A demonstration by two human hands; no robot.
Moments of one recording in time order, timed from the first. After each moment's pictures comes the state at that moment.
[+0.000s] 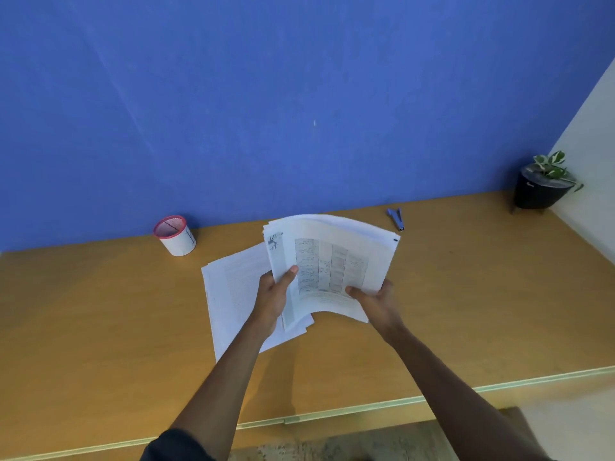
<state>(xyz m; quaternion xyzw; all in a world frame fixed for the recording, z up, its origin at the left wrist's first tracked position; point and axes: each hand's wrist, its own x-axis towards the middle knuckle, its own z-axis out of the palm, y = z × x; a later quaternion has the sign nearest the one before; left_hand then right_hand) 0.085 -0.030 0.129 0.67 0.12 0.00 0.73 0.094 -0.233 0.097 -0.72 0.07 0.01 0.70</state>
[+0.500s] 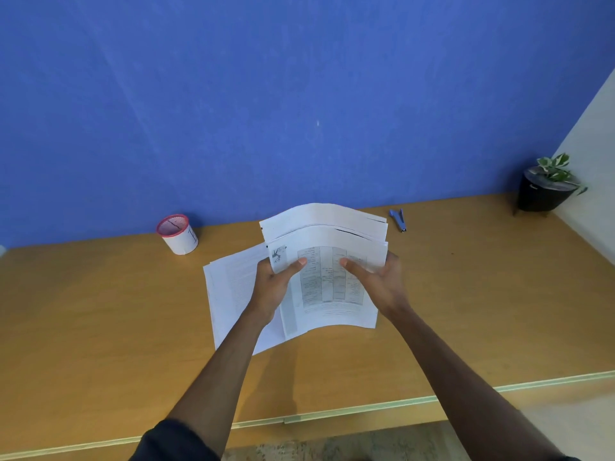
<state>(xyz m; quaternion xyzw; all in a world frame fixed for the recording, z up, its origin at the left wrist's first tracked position) 0.094 -0.027 0.148 0.68 0.08 0.05 0.72 0.108 -0.232 0.146 -0.70 -0.01 -0.04 0.71</state>
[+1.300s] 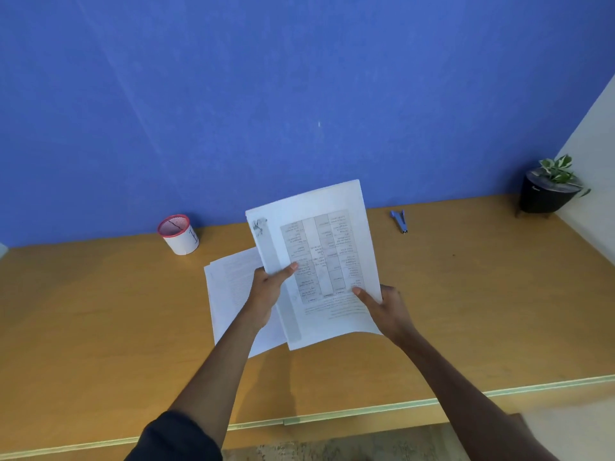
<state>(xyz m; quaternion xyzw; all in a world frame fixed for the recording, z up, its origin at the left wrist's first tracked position) 0.102 -0.014 0.128 0.65 0.14 0.00 0.75 0.091 -0.254 0.090 -0.78 -0.02 0.06 0.62</state>
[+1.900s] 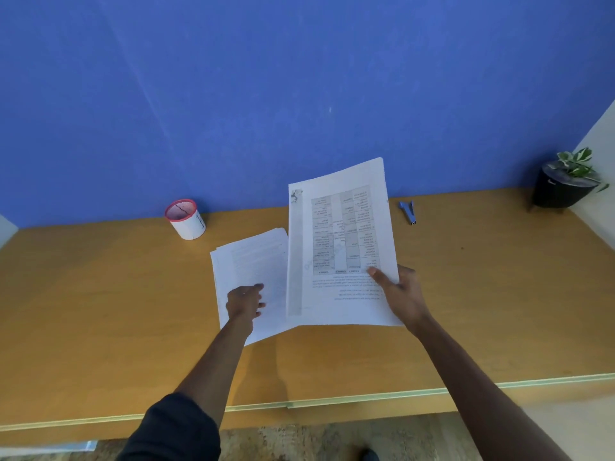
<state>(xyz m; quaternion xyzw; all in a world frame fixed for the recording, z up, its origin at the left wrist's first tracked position) 0.090 0.043 0.054 0.67 0.43 -0.01 0.61 0.094 -0.256 0.114 -0.73 0.01 0.04 0.68</state>
